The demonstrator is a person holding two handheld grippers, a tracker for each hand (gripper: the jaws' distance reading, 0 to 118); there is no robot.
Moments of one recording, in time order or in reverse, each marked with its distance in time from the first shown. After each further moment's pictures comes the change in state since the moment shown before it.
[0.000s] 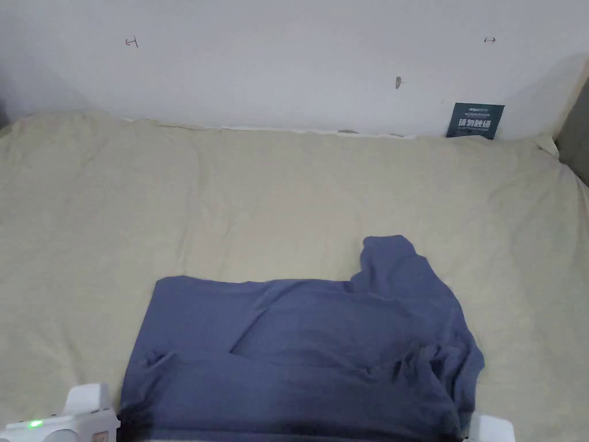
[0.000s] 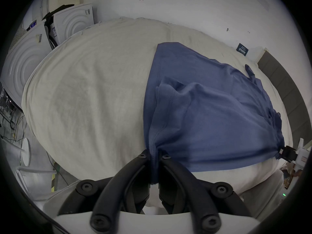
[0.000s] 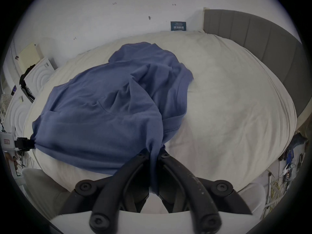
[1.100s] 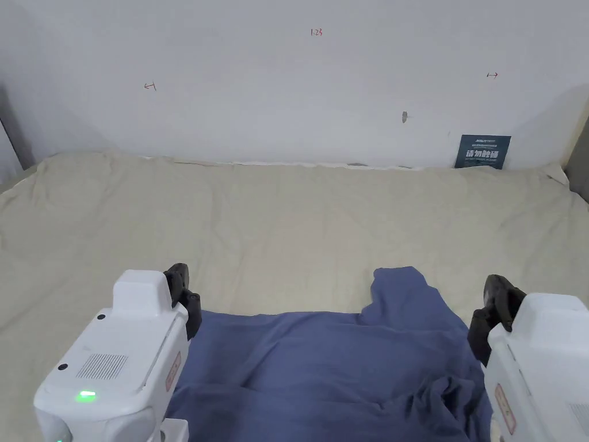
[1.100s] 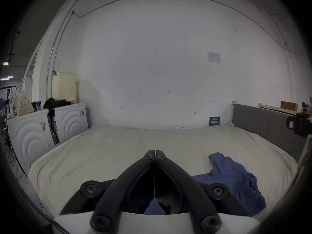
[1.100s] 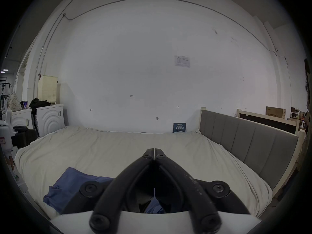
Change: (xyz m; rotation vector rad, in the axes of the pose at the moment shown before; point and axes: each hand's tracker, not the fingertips) left arm 0.119 0.083 0.150 0.877 -0.033 -0.175; right arm -0.072 0.120 0.181 0.833 -0.051 0.120
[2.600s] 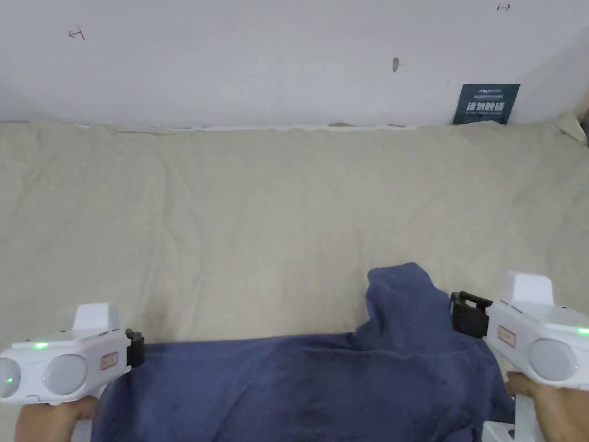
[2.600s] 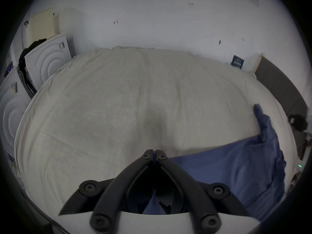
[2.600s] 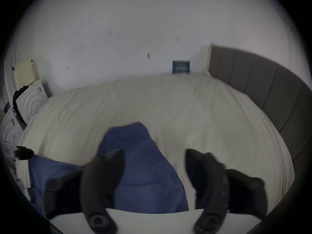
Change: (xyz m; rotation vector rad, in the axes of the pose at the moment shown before) left arm -0.055 -0.087 -0.247 -0.689 -0.048 0.062; right arm 0.067 -0.106 -0.309 -0.611 -0.001 -0.092
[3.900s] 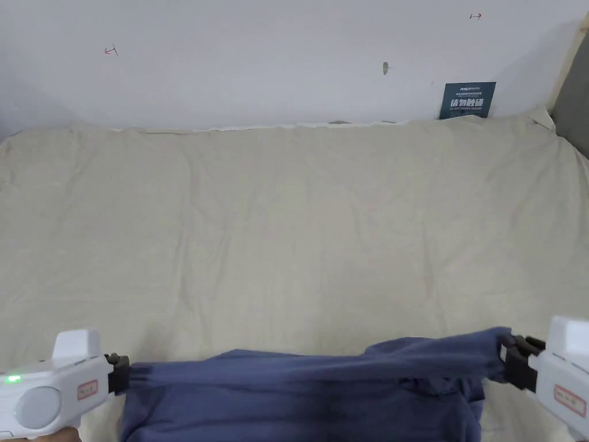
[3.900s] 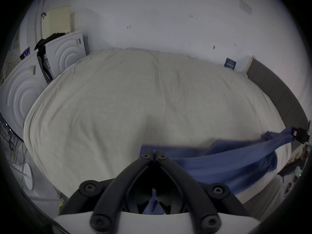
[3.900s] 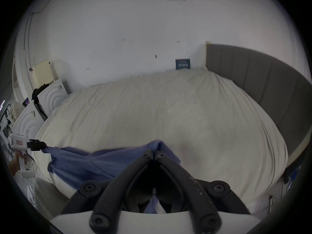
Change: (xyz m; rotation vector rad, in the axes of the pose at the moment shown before) left arm -0.043 -0.147 0.135 -0.010 0.013 0.029; right arm 0.038 -0.153 0.224 0.038 0.131 -0.006
